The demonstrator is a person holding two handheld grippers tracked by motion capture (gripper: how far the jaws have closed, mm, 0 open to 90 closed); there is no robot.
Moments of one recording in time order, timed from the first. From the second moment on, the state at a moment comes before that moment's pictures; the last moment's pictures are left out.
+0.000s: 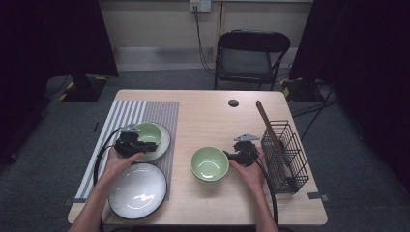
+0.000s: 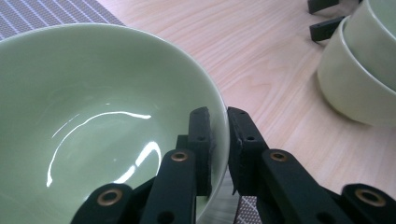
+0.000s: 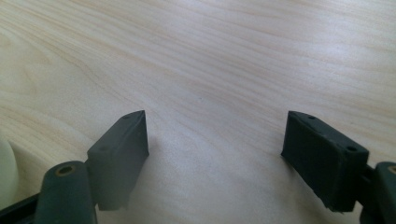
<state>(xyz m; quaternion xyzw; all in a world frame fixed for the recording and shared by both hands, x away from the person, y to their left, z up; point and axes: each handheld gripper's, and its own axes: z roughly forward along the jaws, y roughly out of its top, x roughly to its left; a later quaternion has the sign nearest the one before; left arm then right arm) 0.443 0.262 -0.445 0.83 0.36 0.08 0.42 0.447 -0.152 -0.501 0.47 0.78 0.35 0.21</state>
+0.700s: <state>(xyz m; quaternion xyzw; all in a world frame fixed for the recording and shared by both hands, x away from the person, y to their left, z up) 0.448 0.263 -0.447 0.82 0.37 0.07 0.43 0.447 -0.152 -0.501 0.47 0.78 0.35 0.21</state>
